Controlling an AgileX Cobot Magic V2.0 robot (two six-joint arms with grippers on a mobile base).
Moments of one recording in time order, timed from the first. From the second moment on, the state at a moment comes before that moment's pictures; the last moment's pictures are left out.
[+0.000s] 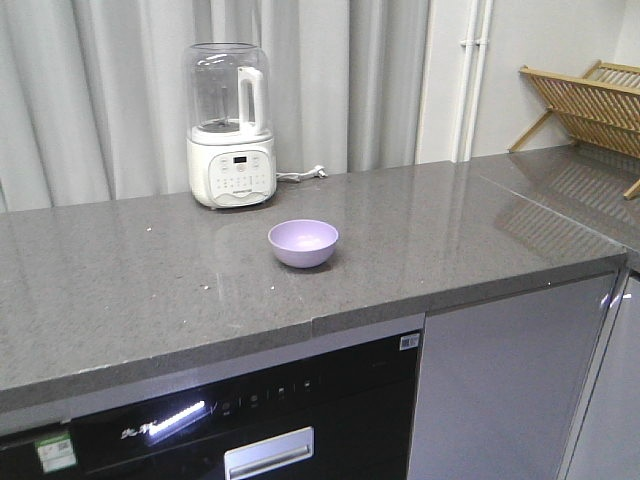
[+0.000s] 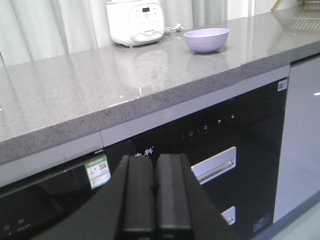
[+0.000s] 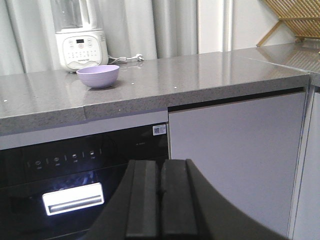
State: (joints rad) left arm -0.16 -0.01 0.03 0.04 0.17 0.02; right arm 0.11 -0.01 0.03 -0.08 0.10 0.16
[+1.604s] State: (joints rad) left arm -0.16 -0.01 0.03 0.04 0.17 0.02; right arm 0.11 -0.01 0.03 -0.08 0.10 0.16
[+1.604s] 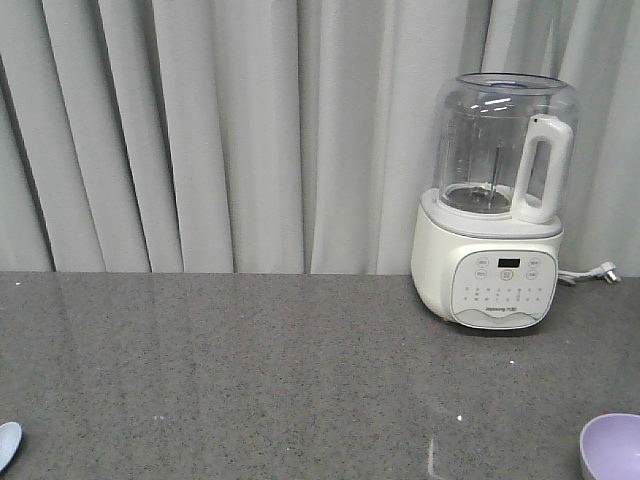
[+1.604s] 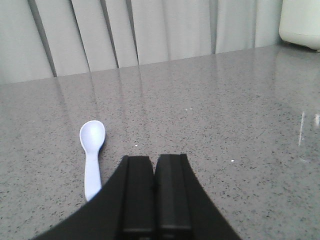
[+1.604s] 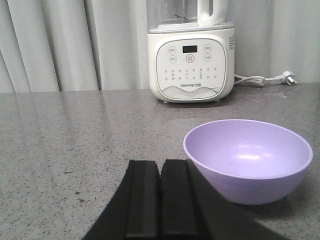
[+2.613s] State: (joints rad) left arm -0.16 0.47 -0.66 -0.09 0.02 0.09; right arm 0.11 0.48 -0.70 -0.12 0.07 0.05
